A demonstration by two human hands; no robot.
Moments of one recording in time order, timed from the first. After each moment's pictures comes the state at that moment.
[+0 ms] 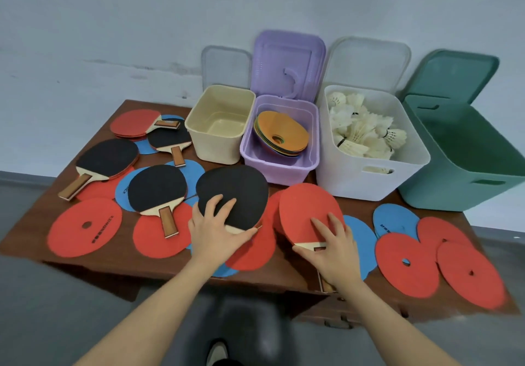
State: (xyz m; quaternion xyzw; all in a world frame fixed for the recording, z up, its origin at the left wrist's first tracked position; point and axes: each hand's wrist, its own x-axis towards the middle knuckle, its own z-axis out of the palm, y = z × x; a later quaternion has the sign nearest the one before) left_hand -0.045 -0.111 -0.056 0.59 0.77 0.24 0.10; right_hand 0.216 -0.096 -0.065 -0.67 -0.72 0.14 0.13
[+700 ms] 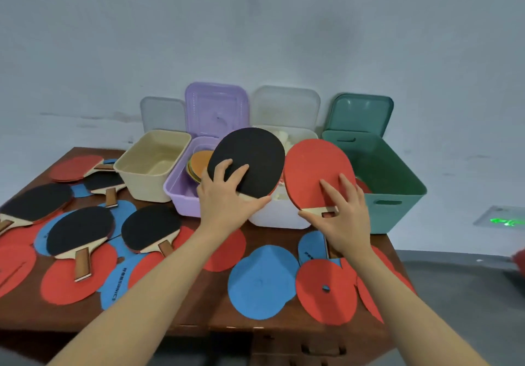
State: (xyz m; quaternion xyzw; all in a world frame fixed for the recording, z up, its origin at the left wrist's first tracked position) left_hand 0.164 -0.032 0.070 0.63 0.68 0.39 0.01; right_hand 0.404 -0.028 0.050 -0.59 -0.70 -0.01 0.40
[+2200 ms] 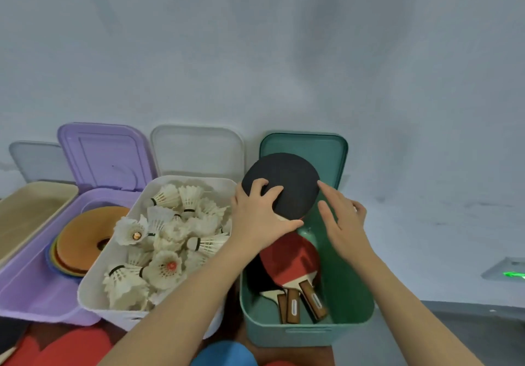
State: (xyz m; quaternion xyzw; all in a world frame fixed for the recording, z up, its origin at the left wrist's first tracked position) left_hand 0.453 0.248 0.092 0.69 0.68 0.26 0.06; right_hand 0.639 0.263 0.065 -0.56 -0.74 0.12 0.37
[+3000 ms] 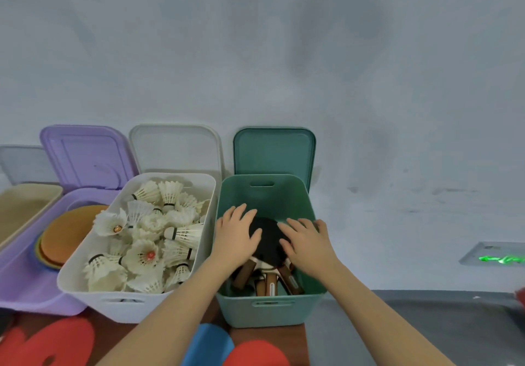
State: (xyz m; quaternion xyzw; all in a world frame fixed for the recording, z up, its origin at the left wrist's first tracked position) left_hand 0.480 0.216 0.040 0.71 0.67 0.18 0.09; right_hand 0.658 0.217 0.037 -0.55 -0.83 0.00 0.05
